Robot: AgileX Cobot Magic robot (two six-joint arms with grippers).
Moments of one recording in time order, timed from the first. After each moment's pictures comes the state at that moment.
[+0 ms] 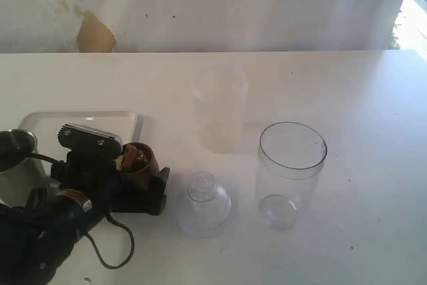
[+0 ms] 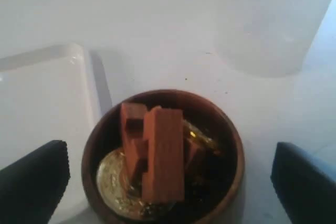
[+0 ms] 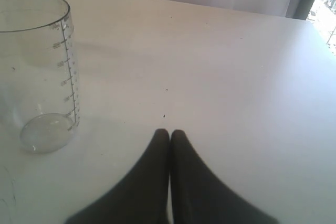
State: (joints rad) left arm -0.80 1.83 -0.45 -0.52 -0.88 0.20; right arm 0.01 0.00 0.00 0.04 0.36 -0.12
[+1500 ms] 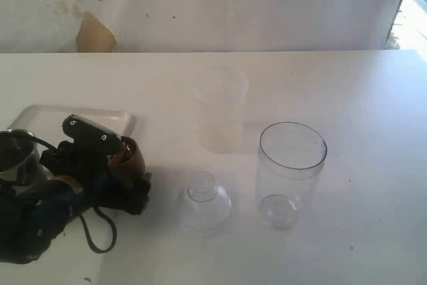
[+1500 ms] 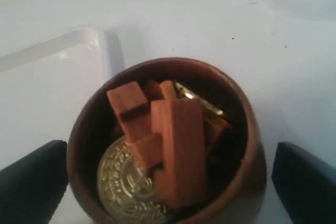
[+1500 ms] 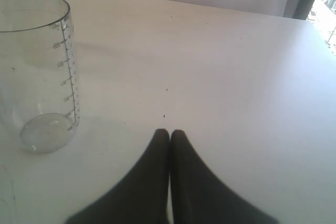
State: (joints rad) left arm -0.67 1.84 -0.50 -0.50 -0.71 0.43; right arm 0.01 0.00 0.00 0.04 0.36 -0.12
